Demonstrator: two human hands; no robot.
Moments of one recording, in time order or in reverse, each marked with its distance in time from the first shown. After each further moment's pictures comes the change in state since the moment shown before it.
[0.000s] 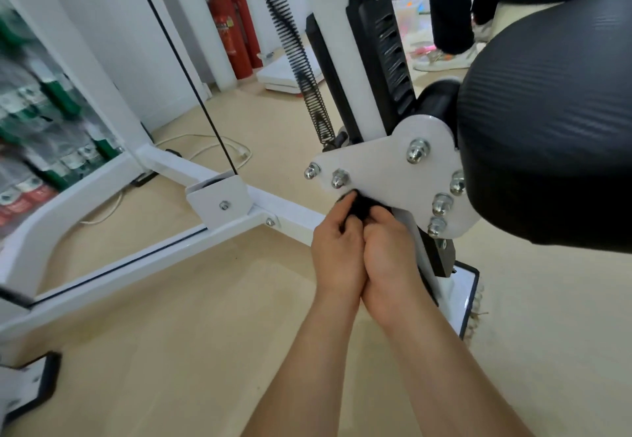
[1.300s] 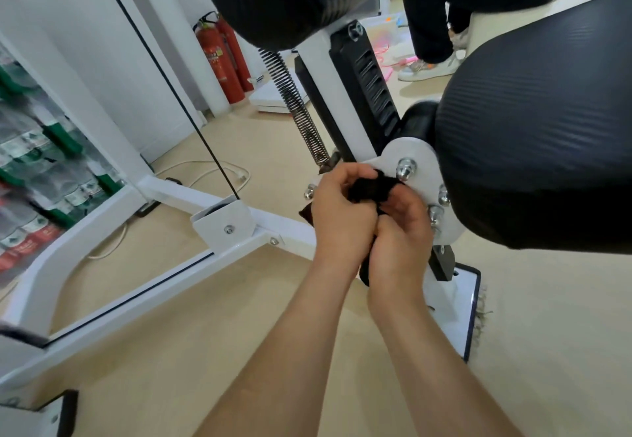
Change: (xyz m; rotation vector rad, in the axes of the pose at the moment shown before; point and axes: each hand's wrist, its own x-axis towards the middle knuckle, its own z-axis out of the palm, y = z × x) left_hand 0.020 0.060 0.002 0.037 -0.088 0.276; right_hand -0.011 -0.028 0.009 0.164 0.239 -0.320
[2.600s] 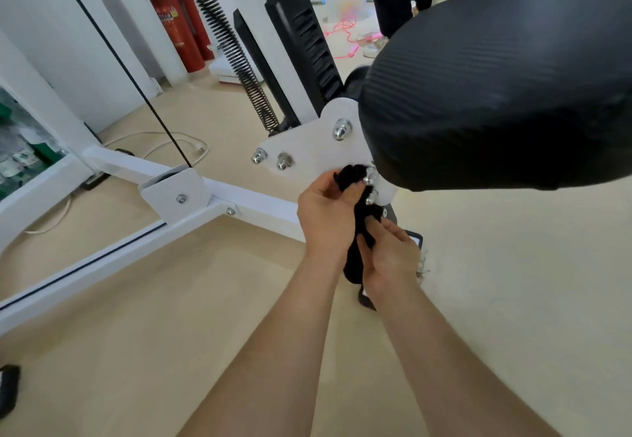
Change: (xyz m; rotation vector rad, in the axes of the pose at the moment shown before) left_hand -0.044 -0.028 0.049 -0.179 0.036 -0.217; right_hand 0.022 0.033 -0.090 0.160 0.251 0.469
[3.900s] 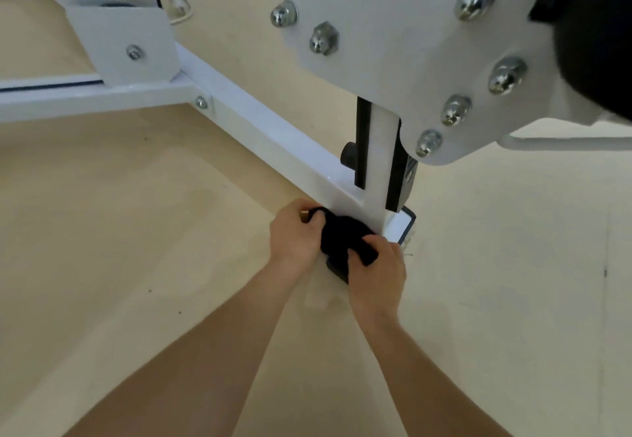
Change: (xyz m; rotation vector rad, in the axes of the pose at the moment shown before) left_hand -0.003 -0.177 -0.037 0.397 0.043 -0.335; right_hand 0.077 0.067 -0.104 -1.505 -0.031 -0.699
